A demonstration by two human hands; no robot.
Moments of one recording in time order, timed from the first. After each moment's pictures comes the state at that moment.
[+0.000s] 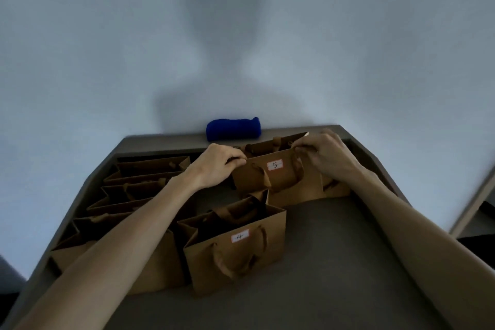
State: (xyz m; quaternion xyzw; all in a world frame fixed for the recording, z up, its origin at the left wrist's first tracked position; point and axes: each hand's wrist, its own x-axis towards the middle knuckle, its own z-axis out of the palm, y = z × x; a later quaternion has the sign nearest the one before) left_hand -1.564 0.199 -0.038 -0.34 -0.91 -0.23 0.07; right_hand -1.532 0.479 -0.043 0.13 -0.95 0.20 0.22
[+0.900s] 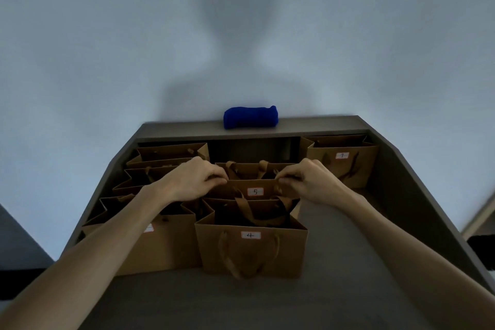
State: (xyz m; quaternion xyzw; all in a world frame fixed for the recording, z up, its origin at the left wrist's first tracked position) left_hand -1.533 0.116 -0.061 -0.33 -0.93 -0.14 0.00; right_hand -1.501 0.407 -0.089 0.21 -0.94 0.26 0.07
